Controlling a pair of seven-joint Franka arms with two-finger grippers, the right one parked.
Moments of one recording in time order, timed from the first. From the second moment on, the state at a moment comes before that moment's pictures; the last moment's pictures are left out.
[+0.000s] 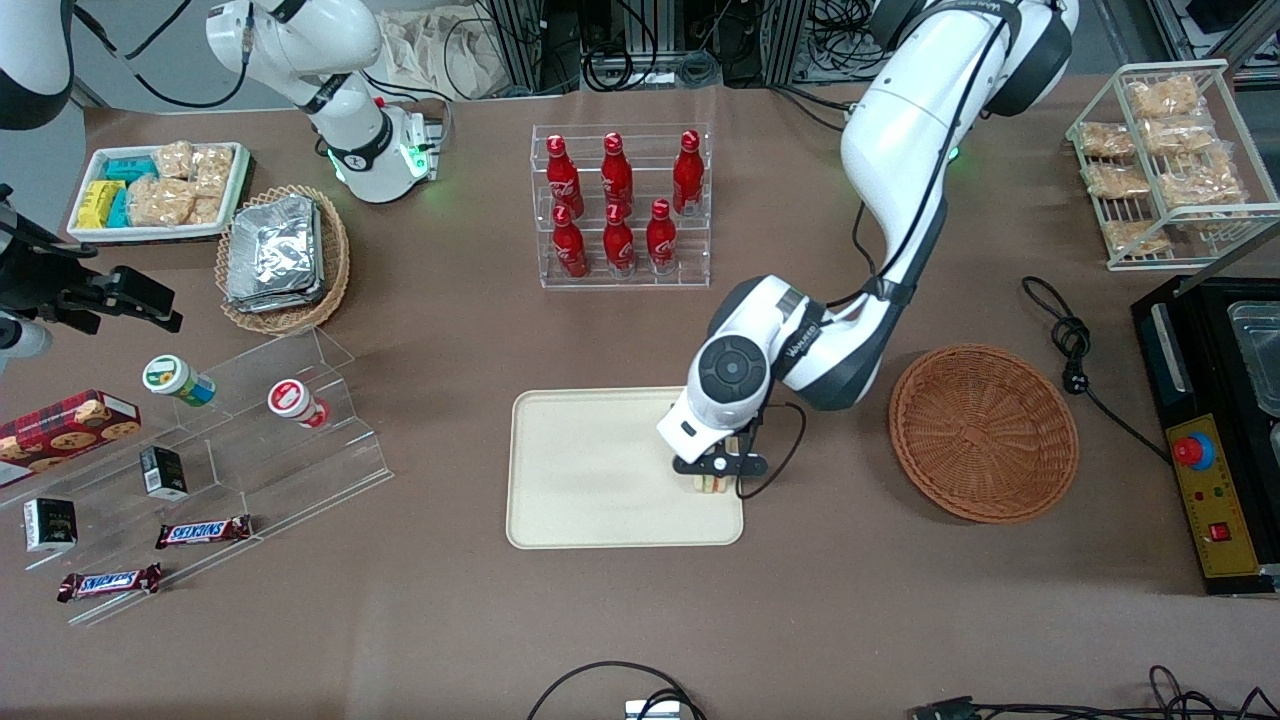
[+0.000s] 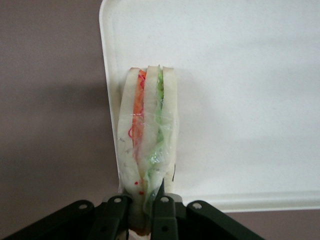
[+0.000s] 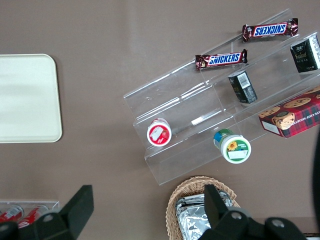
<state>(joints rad) -0.47 0.79 -0.19 -1.34 0.08 2.02 -0.62</state>
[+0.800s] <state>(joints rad) -0.48 0.67 -0.21 -1.33 0.08 1.83 -0.64</state>
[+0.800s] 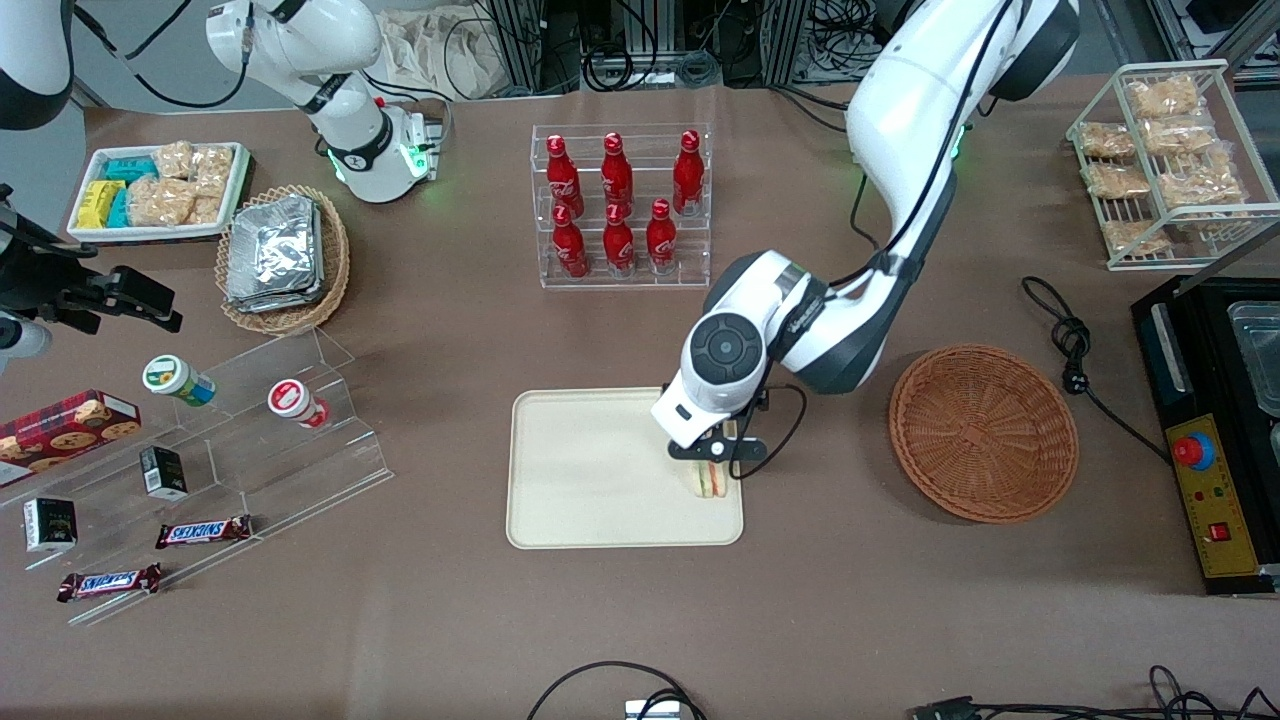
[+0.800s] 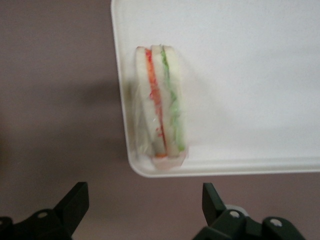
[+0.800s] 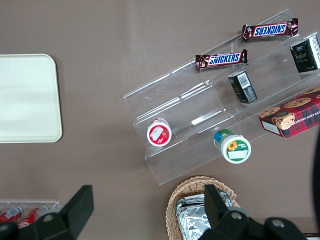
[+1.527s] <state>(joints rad) -0.29 0.10 -0.18 -1.75 0.04 1.64 -0.26</state>
